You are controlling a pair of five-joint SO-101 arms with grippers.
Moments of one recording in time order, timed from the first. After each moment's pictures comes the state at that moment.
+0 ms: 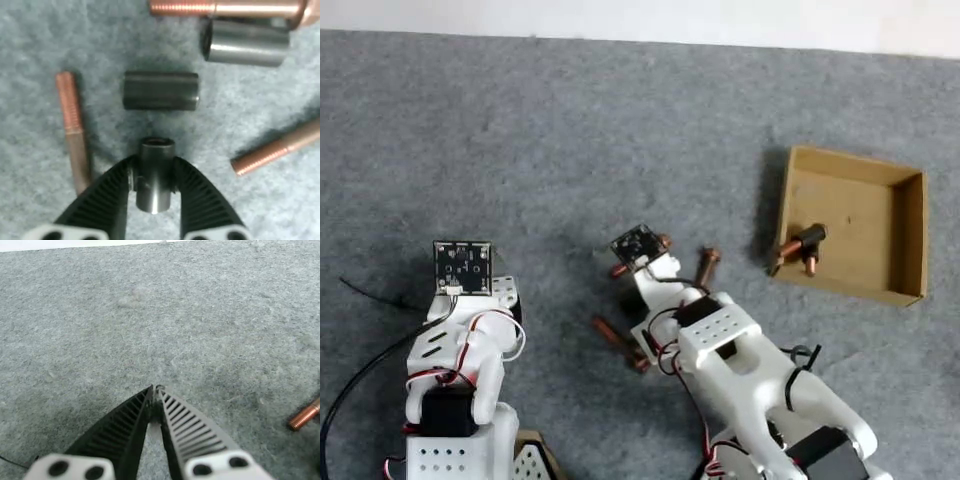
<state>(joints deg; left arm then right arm) -6.7 -104.2 88.5 50.8 2.4 -36.7 -22.5 62.9 39.4 8.0</state>
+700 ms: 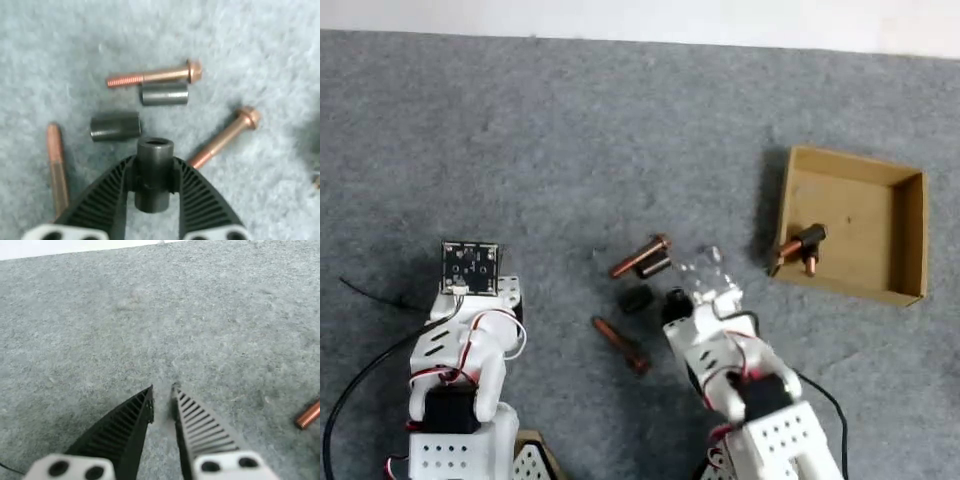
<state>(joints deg) -6.7 -104.2 90.8 48.1 0.1 -27.9 -83.6 90.1 41.7 8.0</state>
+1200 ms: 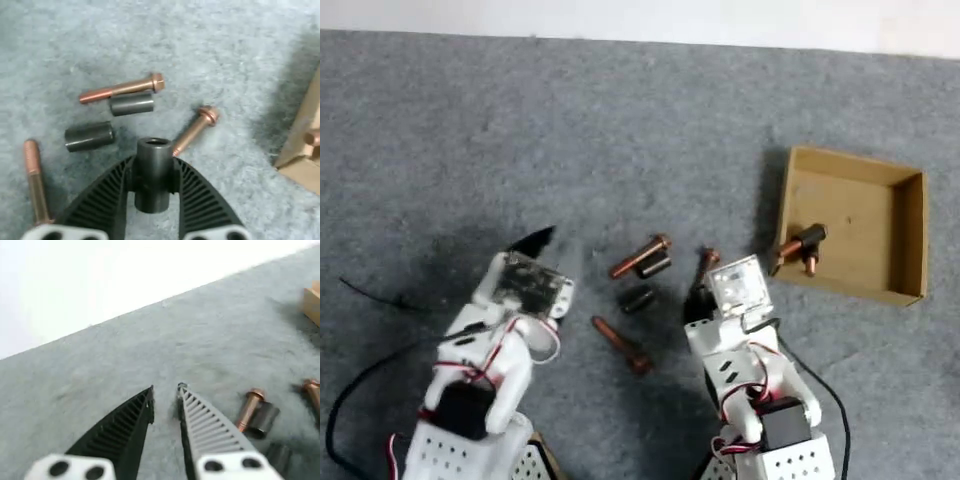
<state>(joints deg) 12.8 -95.8 84.9 36.6 -7.5 -20.6 -104.6 92.0 56.4 7.8</state>
